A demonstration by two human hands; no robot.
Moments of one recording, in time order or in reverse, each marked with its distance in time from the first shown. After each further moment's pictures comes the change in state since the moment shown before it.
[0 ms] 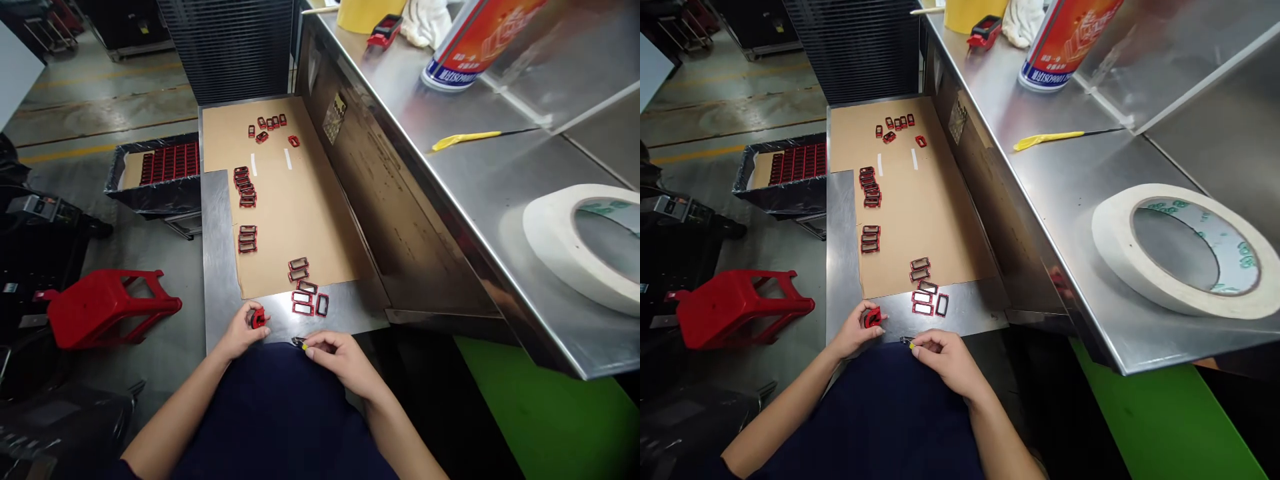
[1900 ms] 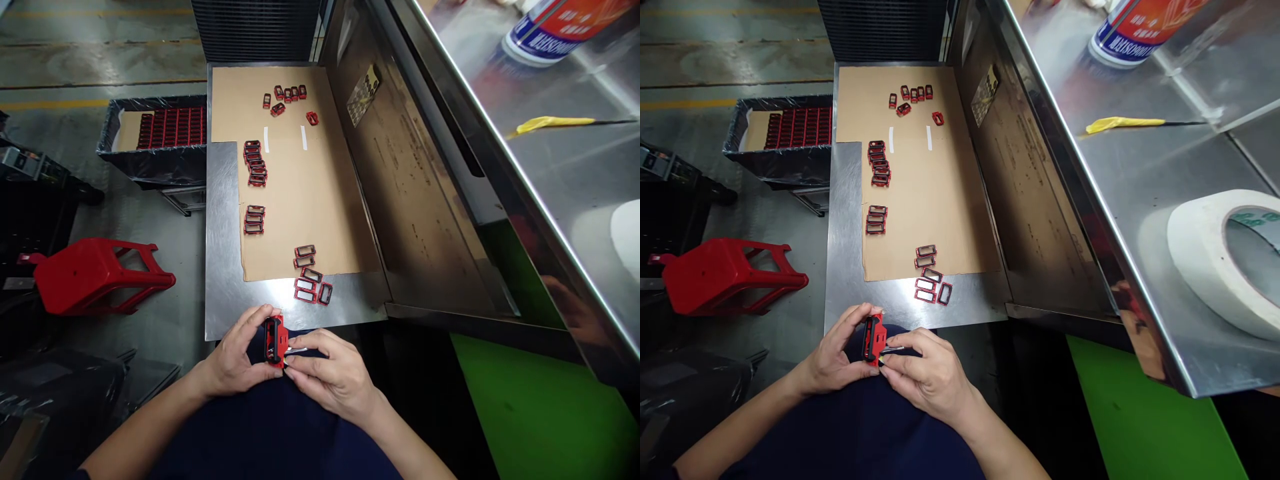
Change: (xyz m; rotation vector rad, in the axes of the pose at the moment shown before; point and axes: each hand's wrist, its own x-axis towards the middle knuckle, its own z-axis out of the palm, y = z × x) left_hand -0.074 0.066 0.011 0.513 -0.053 0.646; right_hand -0.012 -0.051 0.045 -0.537 0.016 -0.853
